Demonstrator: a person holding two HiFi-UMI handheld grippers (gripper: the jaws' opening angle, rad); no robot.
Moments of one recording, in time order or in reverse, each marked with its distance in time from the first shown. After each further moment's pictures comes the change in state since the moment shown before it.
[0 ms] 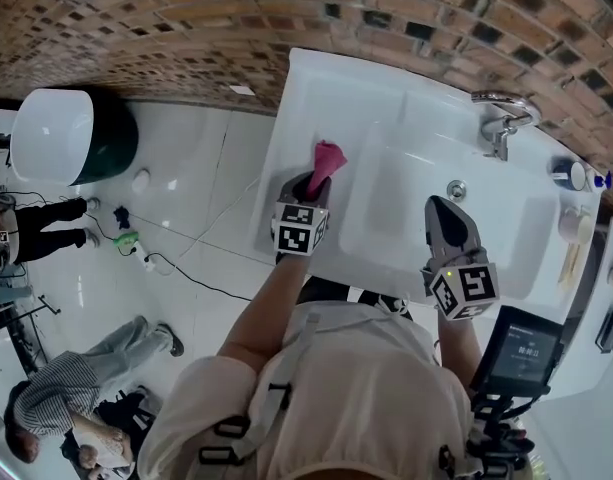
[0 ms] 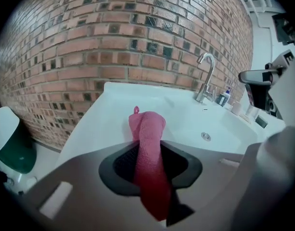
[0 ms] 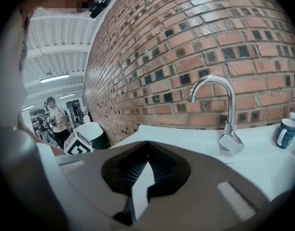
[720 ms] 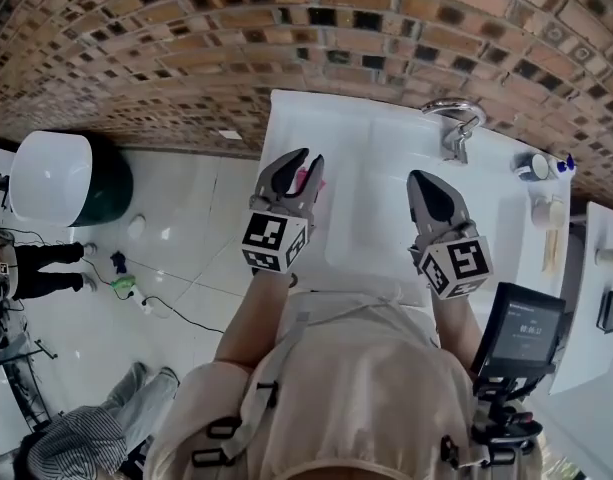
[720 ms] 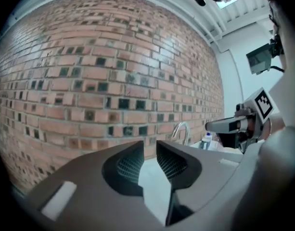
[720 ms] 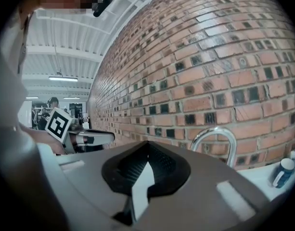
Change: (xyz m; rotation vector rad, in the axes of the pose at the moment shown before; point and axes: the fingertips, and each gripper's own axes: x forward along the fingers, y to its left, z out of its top) left arm -0.124 -0.066 0.208 0.192 -0.545 -0.139; right arm -0.022 0.009 0.105 -0.127 -0.218 0.001
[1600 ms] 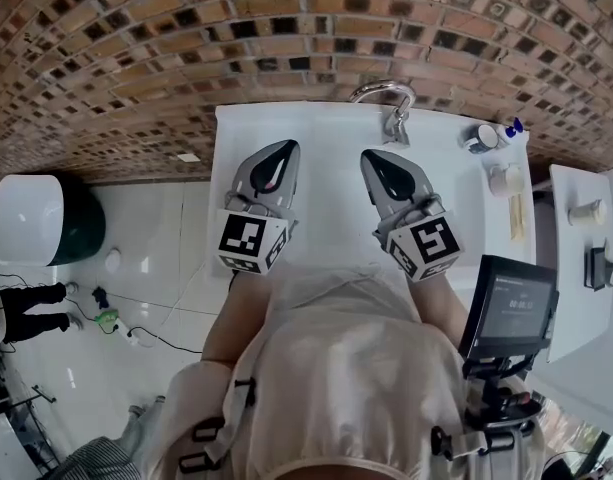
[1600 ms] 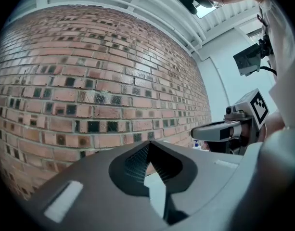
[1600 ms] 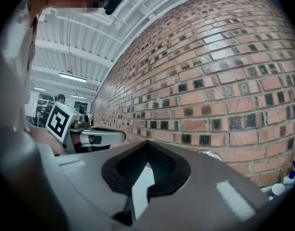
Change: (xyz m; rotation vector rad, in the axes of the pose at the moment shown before) left arm 0.018 -0.091 0.068 0.104 -0.164 -0.135; right arm -0.041 -0.008 0.048 -0.132 -0.115 0.024
